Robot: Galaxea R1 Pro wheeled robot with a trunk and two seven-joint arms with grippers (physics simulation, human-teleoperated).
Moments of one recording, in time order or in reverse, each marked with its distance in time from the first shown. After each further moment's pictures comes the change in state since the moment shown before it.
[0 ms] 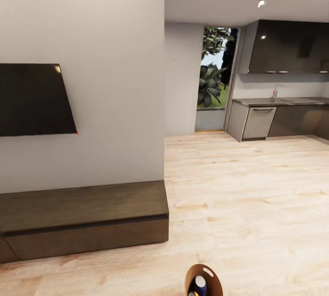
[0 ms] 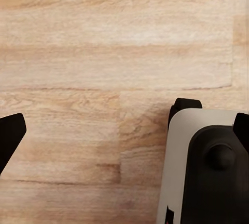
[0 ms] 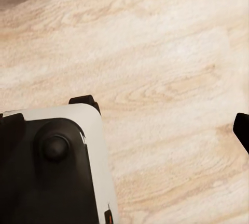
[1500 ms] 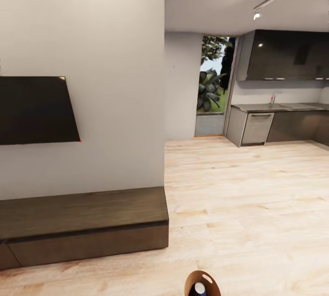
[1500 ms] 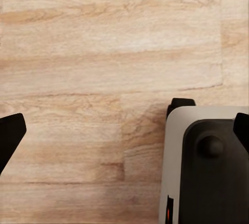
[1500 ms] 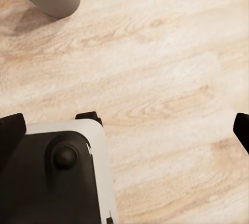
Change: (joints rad) left arm 0.000 -0.001 -0.050 -0.001 0.001 -0.004 0.000; right arm 0.007 0.008 0.003 0.000 -0.002 -0.072 -0.003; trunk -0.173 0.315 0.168
